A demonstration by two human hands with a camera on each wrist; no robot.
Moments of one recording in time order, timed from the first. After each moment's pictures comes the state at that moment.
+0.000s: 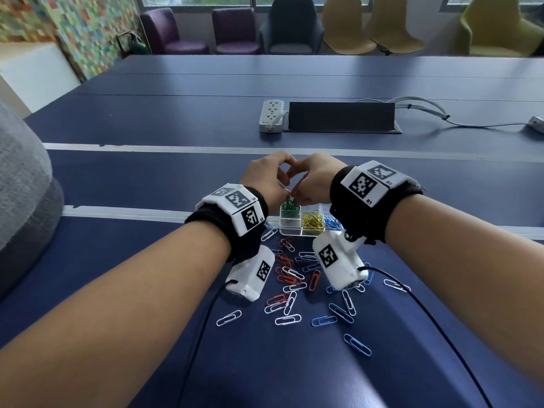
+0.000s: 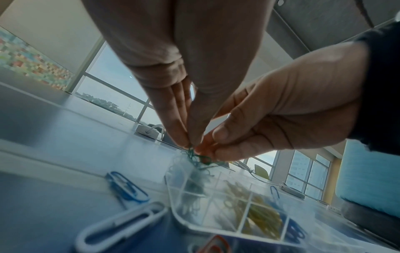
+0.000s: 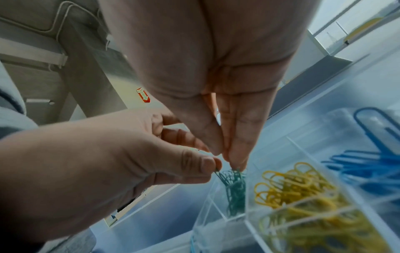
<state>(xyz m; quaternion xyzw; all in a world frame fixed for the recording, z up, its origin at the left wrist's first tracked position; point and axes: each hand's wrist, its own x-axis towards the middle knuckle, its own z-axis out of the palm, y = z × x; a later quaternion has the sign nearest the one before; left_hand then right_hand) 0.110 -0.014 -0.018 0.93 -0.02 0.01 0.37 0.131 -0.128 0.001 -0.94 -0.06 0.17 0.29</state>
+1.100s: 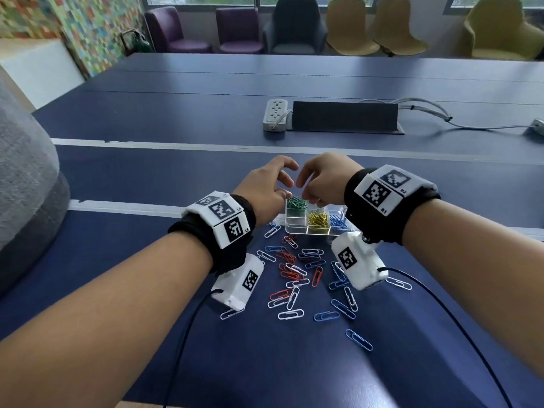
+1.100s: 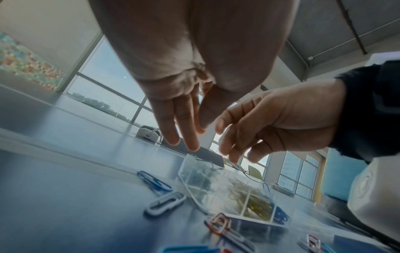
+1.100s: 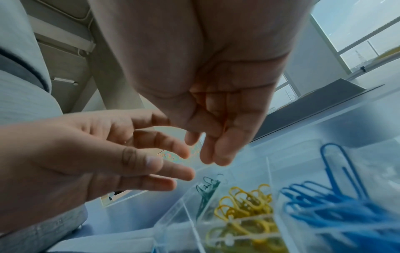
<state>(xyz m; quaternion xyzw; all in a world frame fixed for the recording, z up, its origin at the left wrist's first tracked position) 0.088 -0.003 -0.022 0.91 -0.07 -0.02 0.40 0.124 -0.140 0.004 -0.94 -0.10 0.16 0.29</state>
